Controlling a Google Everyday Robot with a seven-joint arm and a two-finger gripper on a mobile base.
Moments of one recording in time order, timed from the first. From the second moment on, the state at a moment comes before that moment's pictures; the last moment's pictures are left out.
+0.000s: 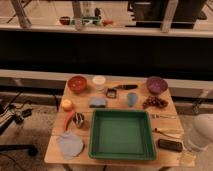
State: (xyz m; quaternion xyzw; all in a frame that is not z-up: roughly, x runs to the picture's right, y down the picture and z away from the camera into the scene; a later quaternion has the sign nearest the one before) arm 0.389 0.303 0.701 -0.36 0.05 0.19 0.91
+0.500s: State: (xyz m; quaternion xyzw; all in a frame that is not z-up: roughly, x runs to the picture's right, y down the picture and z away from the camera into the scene) arm 0.406 0.324 0.724 -0.38 0.03 0.21 0.90
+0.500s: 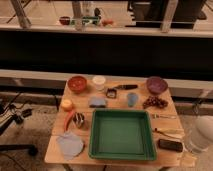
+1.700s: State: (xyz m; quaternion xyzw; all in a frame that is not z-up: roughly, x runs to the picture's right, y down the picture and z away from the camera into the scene) arm 0.369 0.325 0.749 -0.37 -0.01 0.16 0.92
